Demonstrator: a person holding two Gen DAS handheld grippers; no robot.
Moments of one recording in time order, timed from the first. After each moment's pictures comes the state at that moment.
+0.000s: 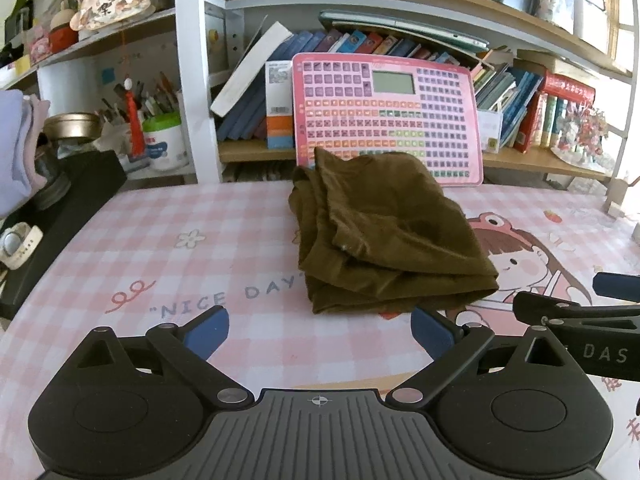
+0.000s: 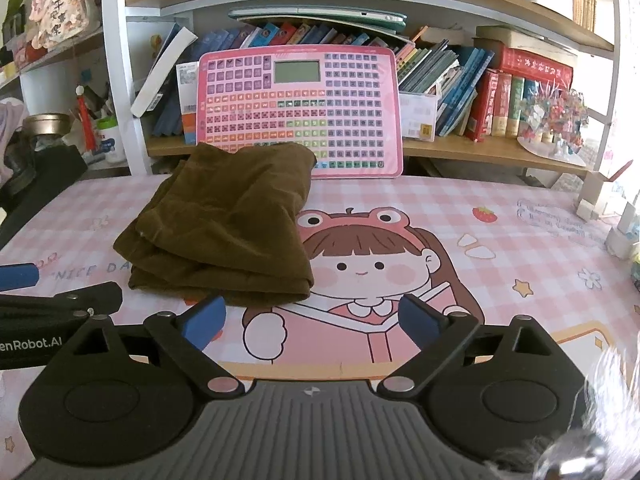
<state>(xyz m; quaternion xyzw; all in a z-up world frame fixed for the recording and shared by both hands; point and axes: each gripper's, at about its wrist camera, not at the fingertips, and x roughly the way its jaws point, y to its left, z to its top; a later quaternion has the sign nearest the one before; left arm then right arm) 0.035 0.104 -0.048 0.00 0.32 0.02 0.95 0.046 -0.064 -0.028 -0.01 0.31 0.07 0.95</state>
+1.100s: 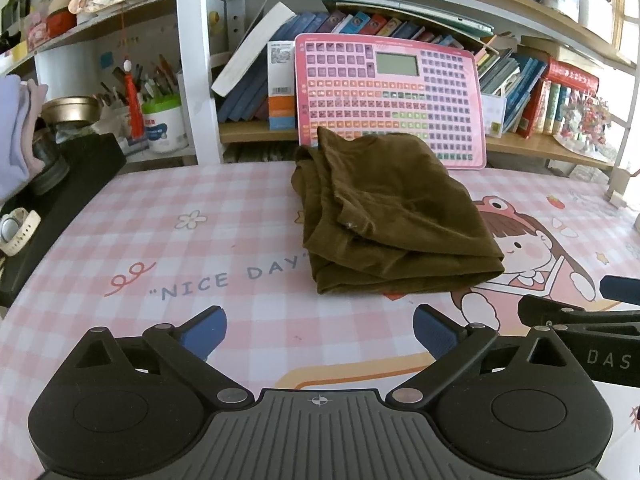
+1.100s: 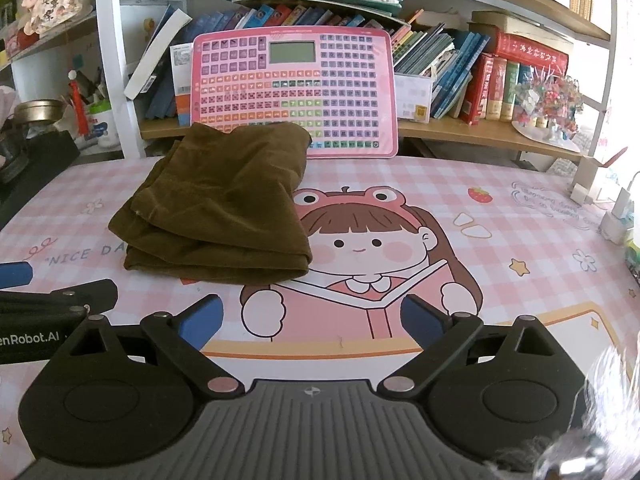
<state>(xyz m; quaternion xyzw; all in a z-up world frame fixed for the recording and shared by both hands) 0.036 0.108 -0.054 0.00 0.34 0.02 0.94 0.043 -0.059 -0.034 -0.01 0.33 0.05 0.94</state>
